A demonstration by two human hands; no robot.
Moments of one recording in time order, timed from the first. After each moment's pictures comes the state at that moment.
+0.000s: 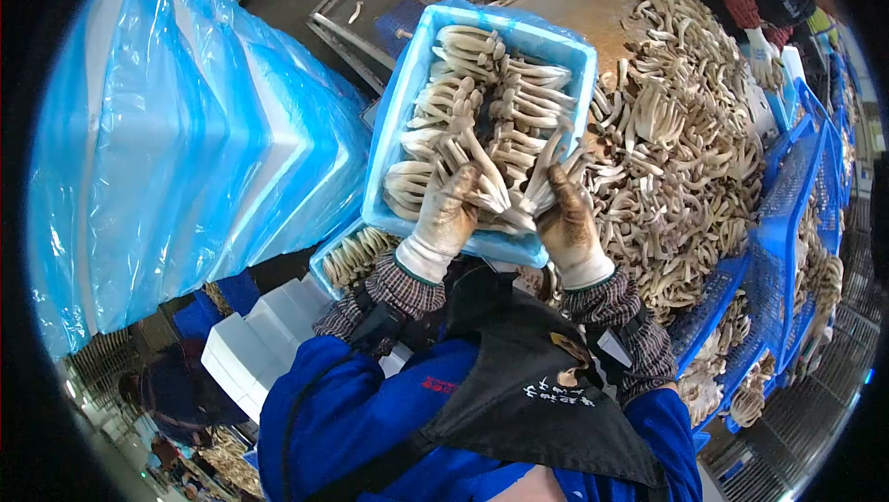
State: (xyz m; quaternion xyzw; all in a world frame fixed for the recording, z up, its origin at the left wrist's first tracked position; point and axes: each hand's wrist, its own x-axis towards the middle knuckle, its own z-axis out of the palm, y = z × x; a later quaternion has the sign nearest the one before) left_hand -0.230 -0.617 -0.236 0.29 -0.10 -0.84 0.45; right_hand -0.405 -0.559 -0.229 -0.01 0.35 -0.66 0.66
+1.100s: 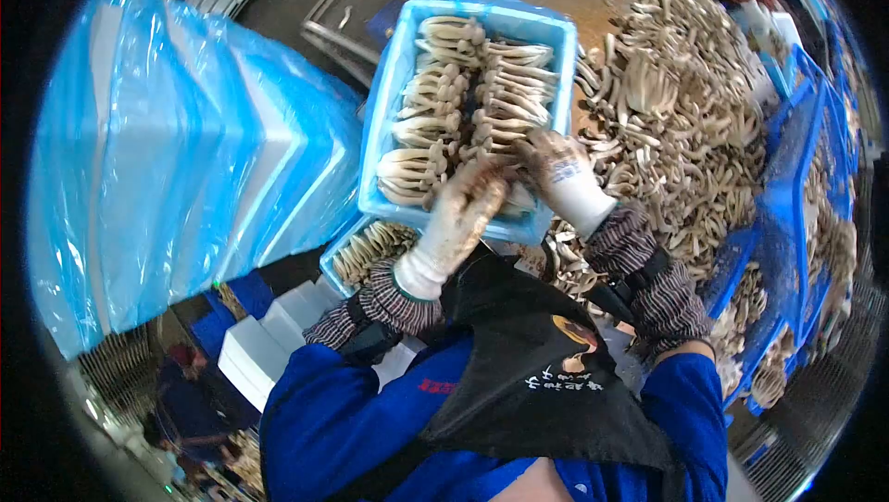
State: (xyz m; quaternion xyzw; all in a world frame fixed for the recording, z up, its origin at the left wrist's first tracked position) left_hand -0.238 -0.585 -0.186 0.36 -0.54 -0.70 0.29; right_hand -0.444 -0.572 -0.226 -0.78 0.60 -0.15 0.11
